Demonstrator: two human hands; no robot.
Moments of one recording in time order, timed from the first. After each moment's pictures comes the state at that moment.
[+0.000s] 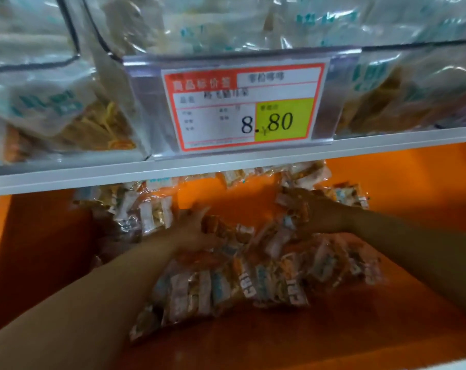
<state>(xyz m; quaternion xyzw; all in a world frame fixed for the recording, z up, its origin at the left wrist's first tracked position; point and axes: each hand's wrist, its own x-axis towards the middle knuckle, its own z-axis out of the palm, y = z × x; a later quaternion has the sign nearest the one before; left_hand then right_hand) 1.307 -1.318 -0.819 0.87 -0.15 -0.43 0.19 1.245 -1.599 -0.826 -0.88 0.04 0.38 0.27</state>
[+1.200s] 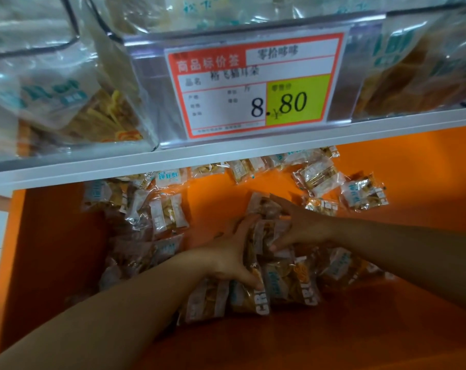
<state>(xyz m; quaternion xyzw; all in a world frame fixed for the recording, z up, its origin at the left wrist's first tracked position) 1.261 -1.334 -0.817 0.80 -0.26 -0.51 0.20 1.232 -1.539 -0.815 -0.76 0.13 0.42 0.47</state>
